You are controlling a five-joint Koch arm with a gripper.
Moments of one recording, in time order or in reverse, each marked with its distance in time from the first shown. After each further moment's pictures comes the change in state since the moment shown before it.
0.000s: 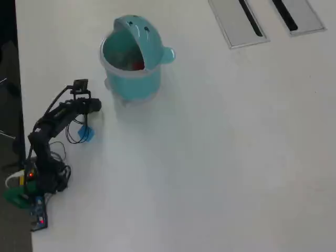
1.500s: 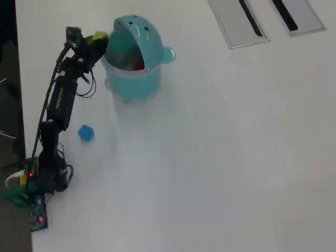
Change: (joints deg) arm 5.2 -15.0 -83.6 26.5 4.2
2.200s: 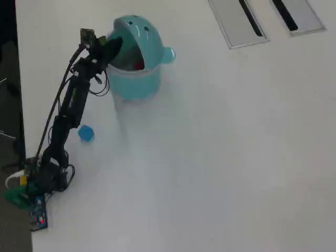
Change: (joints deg) arm 4.5 -15.3 -19.2 0.4 -3.3
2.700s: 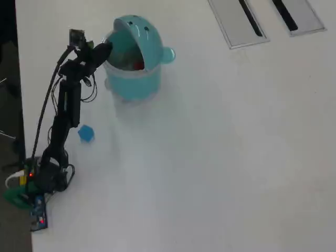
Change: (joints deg) arm -1.2 -0.6 -18.3 26.2 2.0
